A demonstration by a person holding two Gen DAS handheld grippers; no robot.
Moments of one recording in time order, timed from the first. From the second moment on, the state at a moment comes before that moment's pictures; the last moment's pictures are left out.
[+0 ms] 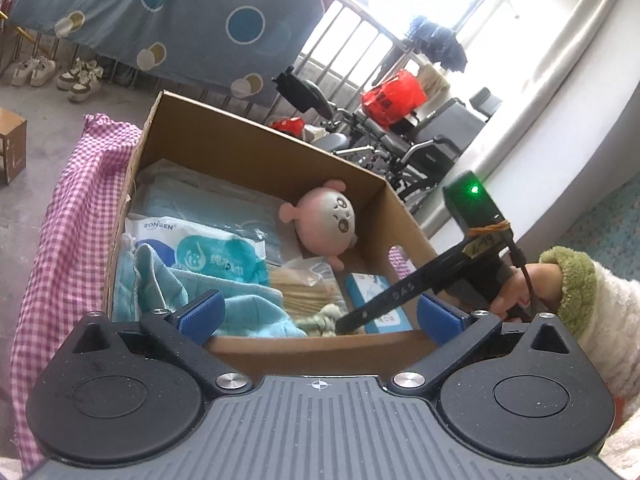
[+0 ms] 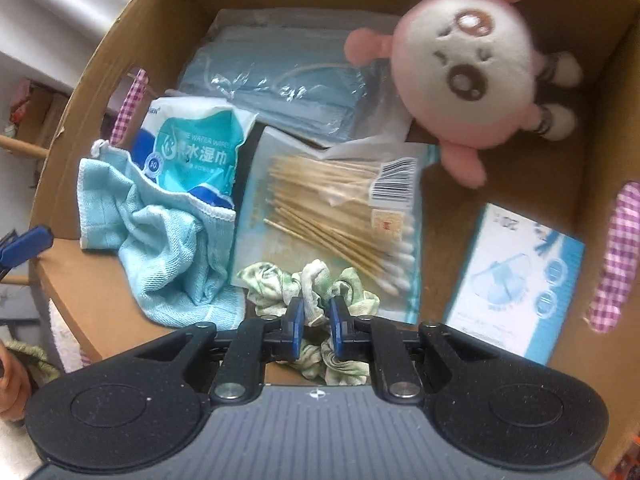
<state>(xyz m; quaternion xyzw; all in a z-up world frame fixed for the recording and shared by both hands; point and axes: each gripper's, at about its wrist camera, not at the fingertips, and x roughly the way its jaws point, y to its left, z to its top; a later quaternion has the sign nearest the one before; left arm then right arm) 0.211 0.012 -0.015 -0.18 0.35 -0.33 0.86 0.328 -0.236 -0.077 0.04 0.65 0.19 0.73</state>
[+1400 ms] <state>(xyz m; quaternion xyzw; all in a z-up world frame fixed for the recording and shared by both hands) 0.111 -0.164 -0.080 0.04 0.45 -0.47 0.76 0.049 -0.375 -0.090 0.27 0.39 0.01 0.88</state>
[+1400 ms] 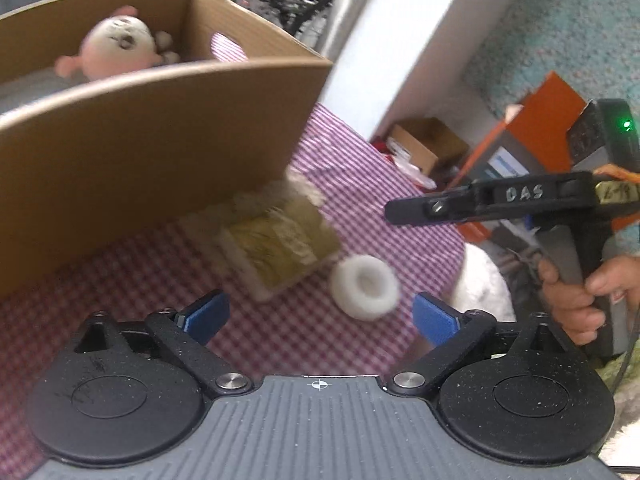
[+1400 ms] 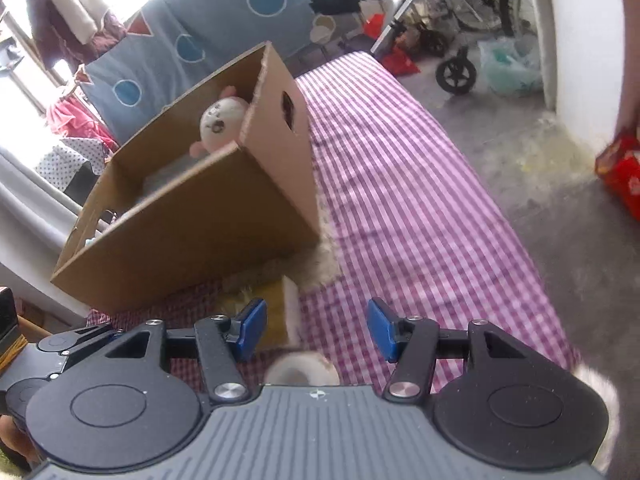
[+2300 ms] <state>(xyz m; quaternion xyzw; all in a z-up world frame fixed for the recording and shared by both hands) 0.076 -0.236 -0.101 0.19 0.38 -0.50 0.76 0.032 -0.341 -0.124 0.20 0.42 0.04 0.89</state>
